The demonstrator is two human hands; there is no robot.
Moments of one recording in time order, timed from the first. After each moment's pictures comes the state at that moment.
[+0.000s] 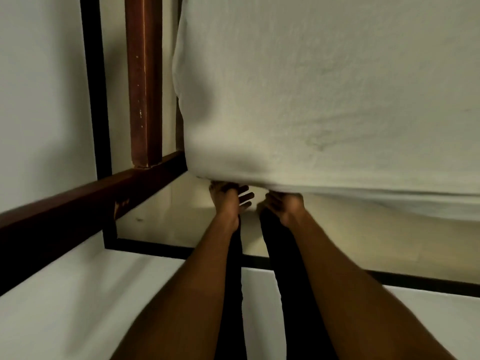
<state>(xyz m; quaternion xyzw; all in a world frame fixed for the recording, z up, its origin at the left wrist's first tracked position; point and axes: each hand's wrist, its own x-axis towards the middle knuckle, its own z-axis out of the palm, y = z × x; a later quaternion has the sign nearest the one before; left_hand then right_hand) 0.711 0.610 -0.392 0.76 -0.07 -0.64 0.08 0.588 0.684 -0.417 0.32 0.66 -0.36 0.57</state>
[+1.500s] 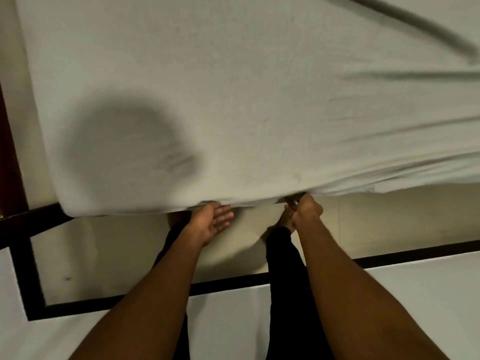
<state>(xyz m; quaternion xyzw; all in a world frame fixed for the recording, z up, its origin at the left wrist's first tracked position) 0.480 0.730 -0.316 0.67 -0.13 -0.72 -0.13 0.283 0.875 -0.318 0.48 0.70 -0.43 0.29</state>
